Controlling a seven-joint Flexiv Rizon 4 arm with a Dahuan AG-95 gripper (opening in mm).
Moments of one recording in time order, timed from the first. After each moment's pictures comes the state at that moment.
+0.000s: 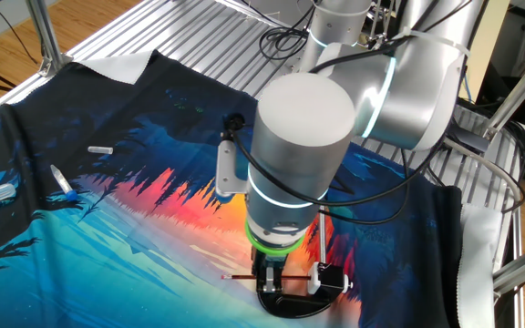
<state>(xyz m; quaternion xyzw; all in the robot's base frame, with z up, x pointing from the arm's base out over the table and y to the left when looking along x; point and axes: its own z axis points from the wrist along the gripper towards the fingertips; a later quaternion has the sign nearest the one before) 0.622 0.154 0.046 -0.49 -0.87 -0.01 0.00</state>
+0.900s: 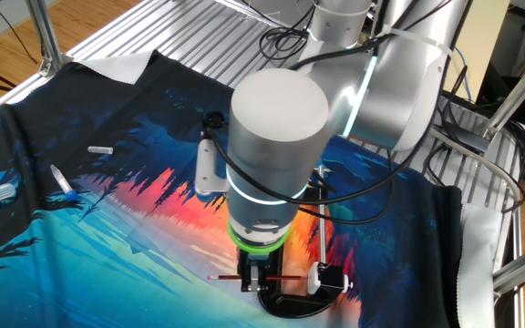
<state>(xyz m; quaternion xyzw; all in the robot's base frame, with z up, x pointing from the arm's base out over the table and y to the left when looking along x) 0.638 0.132 0.048 -0.48 -0.88 -0.02 0.00</state>
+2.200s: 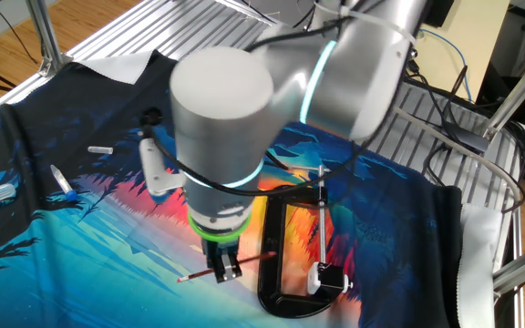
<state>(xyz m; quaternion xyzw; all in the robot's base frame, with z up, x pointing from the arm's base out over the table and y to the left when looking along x) 0.654 0.071 0.064 -0.30 -0.95 -0.02 0.00</state>
